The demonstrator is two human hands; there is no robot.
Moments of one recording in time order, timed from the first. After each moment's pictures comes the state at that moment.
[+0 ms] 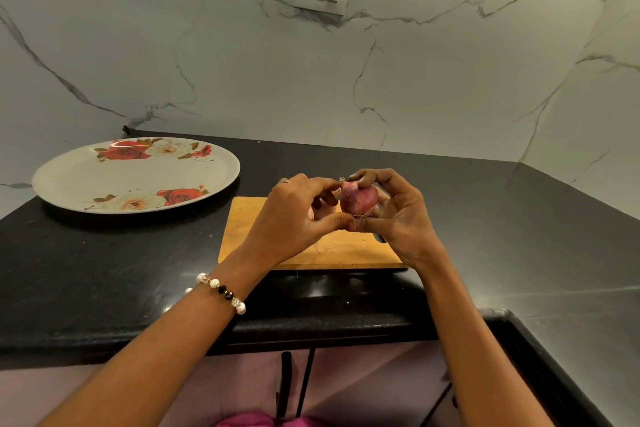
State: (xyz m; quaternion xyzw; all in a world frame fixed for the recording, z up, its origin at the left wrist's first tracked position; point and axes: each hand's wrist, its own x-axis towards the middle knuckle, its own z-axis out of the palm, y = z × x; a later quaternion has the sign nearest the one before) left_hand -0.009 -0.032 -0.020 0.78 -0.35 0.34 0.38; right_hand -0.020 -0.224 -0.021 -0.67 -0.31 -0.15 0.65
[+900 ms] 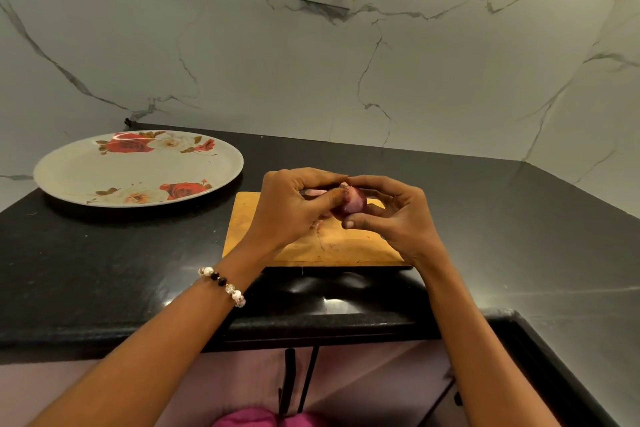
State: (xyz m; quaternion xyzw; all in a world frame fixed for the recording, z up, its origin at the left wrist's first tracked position) left_hand -0.007 -0.027 -0.015 0.72 -0.32 0.27 0.55; right_hand -0.022 -0.218 -0.022 -0.72 -0.28 -0.16 0.61
